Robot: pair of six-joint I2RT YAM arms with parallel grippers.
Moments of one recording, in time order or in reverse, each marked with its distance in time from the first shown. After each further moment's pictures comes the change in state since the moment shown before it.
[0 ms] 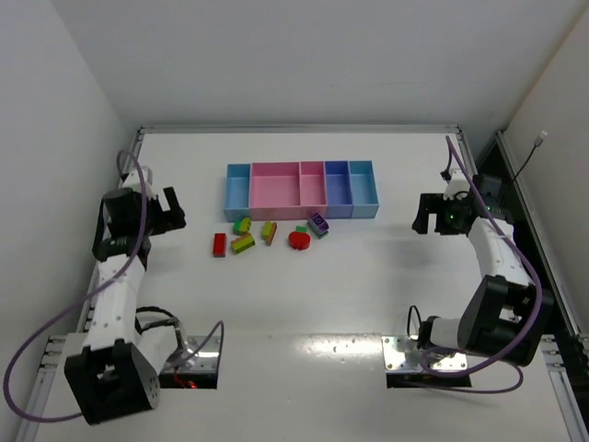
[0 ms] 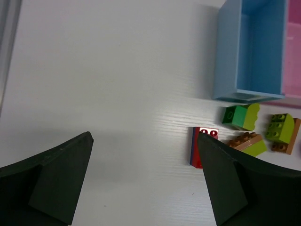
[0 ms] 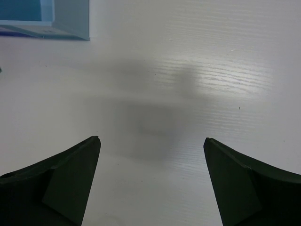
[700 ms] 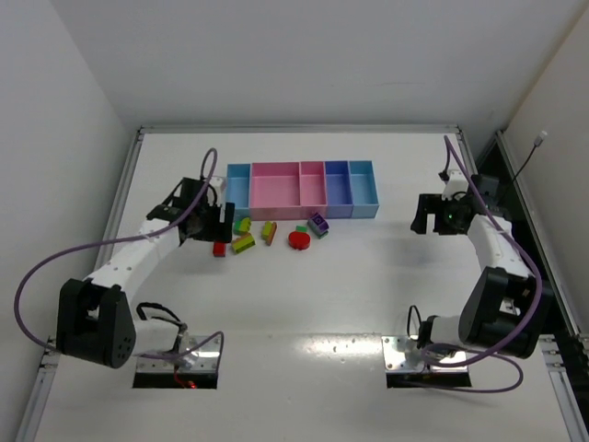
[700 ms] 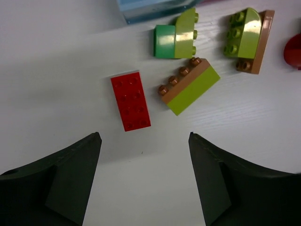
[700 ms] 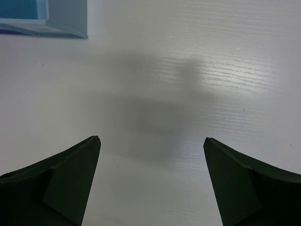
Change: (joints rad) left arm -0.457 0.227 0.142 -0.247 -0.147 -0.039; right arm 0.001 0.041 0.000 0.015 -0.007 0.000
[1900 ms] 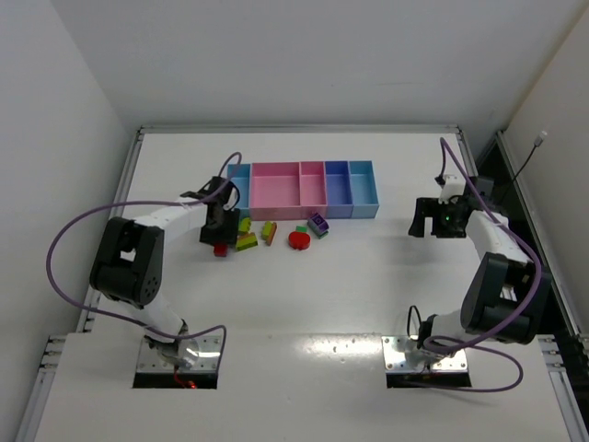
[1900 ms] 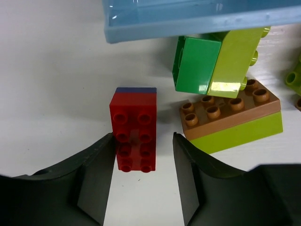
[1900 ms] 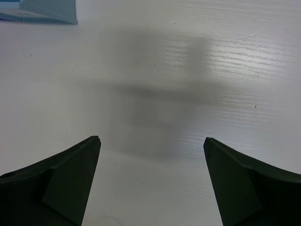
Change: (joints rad) left arm -0.086 0.384 0.105 -0.002 -0.125 -0.119; right arm 0.001 0.081 0.000 -0.003 0.000 -0.008
